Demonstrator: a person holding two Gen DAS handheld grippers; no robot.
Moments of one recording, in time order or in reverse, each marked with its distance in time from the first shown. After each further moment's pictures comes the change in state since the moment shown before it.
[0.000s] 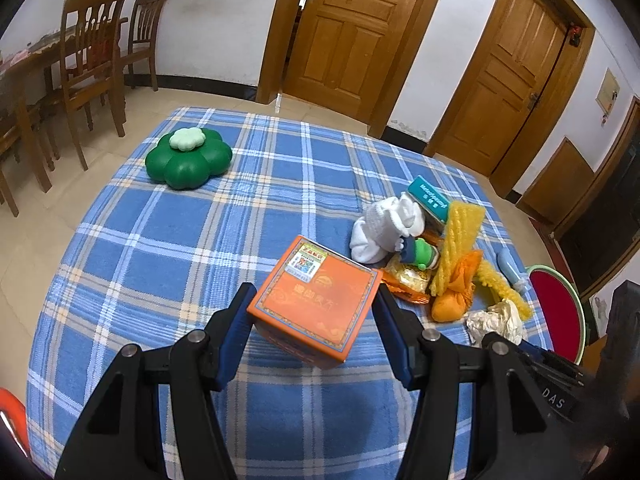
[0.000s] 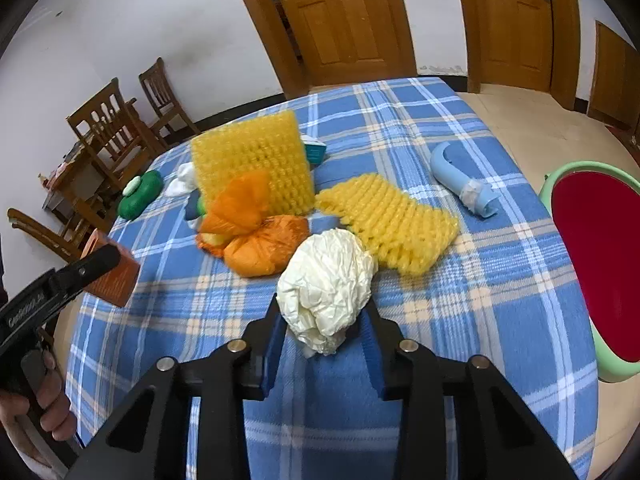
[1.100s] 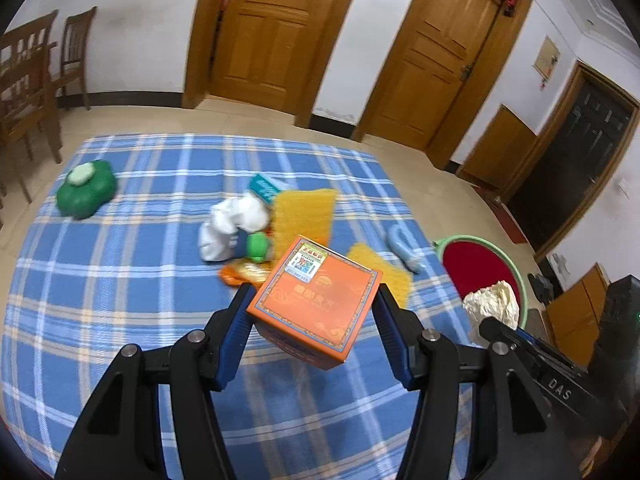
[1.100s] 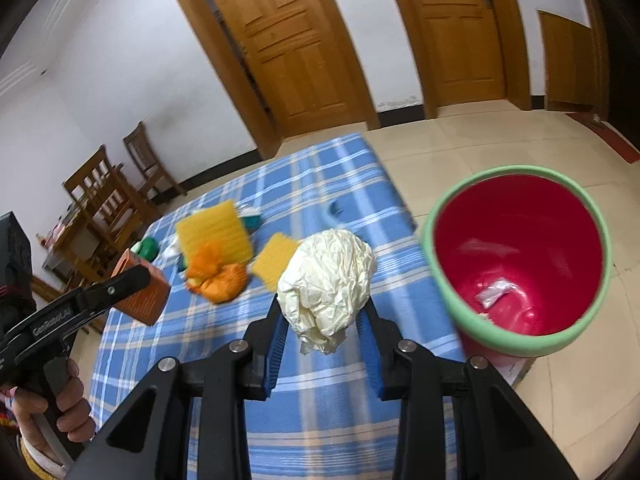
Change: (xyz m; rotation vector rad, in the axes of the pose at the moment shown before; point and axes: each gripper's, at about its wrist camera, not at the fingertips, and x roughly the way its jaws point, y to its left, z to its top) left arm -0.022 -0.103 -0.001 0.147 0.046 -0.208; right arm -0.105 -0.081 -0.013 0.162 -0.190 -0.052
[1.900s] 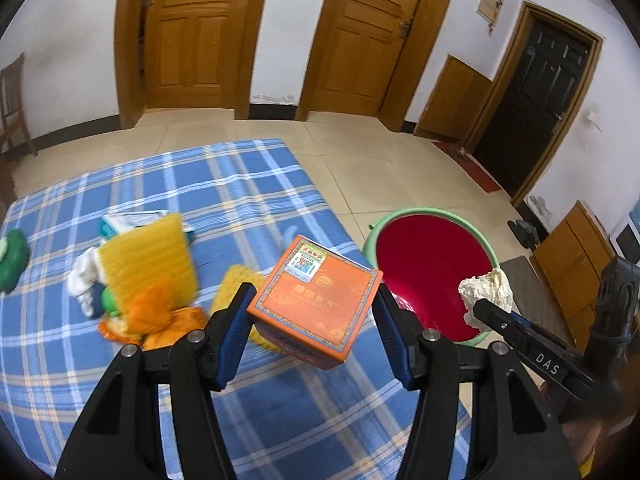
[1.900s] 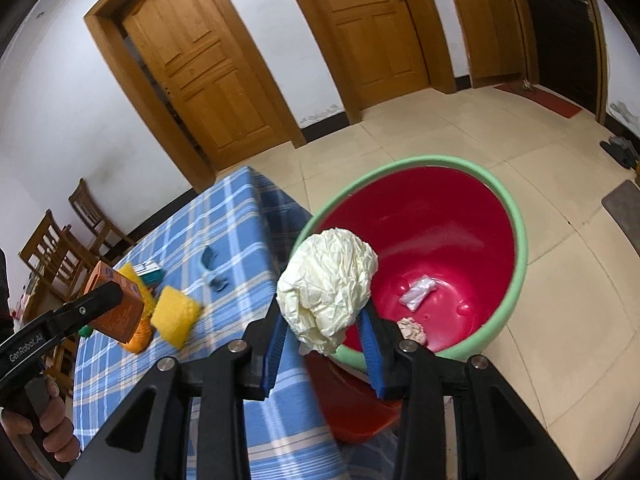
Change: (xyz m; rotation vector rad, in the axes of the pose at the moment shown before) left arm 0.060 -0.107 0.019 0.213 0.076 -0.086; right arm -0.013 -0.104 0.005 0.202 -0.054 -0.155
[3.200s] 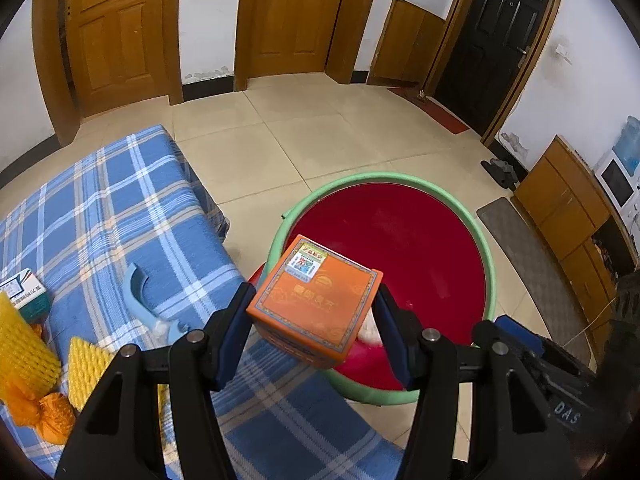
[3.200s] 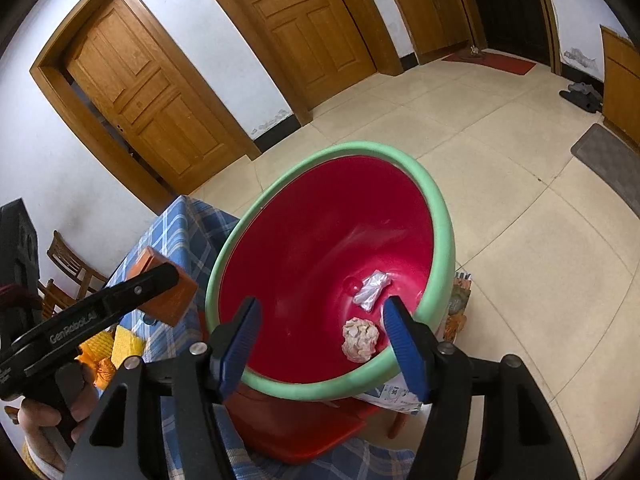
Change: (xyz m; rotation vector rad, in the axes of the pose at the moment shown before) left arm 0.112 -0.097 0.026 0.179 0.152 -0.094; right arm 0.011 -0.076 0.006 0.188 -0.003 -0.049
